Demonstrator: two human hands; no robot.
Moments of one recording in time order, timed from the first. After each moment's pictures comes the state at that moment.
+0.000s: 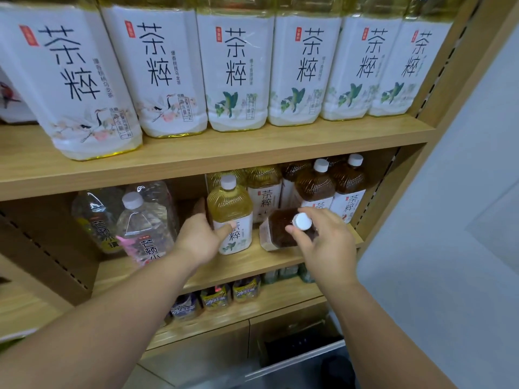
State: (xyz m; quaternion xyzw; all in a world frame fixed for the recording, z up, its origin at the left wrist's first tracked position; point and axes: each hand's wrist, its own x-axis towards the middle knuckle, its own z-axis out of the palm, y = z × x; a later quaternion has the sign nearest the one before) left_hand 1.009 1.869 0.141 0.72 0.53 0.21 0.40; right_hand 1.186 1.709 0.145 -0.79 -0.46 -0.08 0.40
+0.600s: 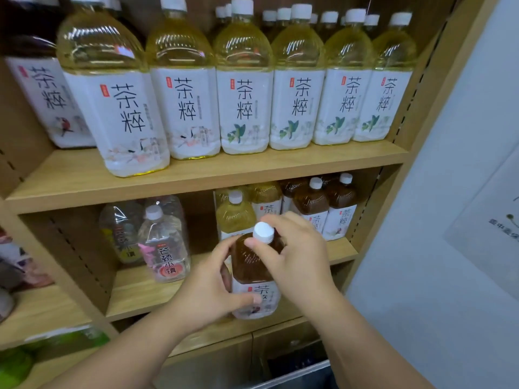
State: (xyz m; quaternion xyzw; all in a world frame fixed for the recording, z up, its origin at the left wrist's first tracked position) left_hand 0.950 1.777 0.167 0.82 0.29 0.25 0.43; right_hand 1.109 1.686 0.213 -0.70 -0.56 -0.05 0.44
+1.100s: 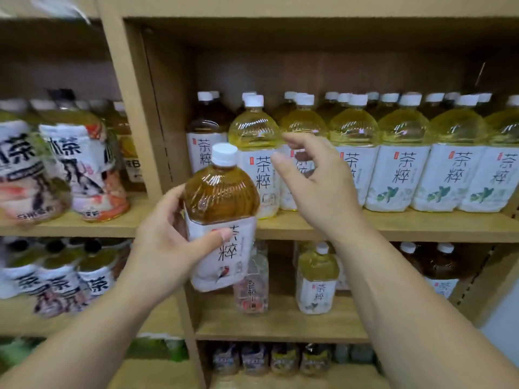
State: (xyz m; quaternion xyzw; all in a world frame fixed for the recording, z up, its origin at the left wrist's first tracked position) left_hand 0.808 1.797 0.332 0.69 0.35 0.54 0.33; right_hand 1.034 1.790 0.382 -0.52 -0.64 0.00 0.57
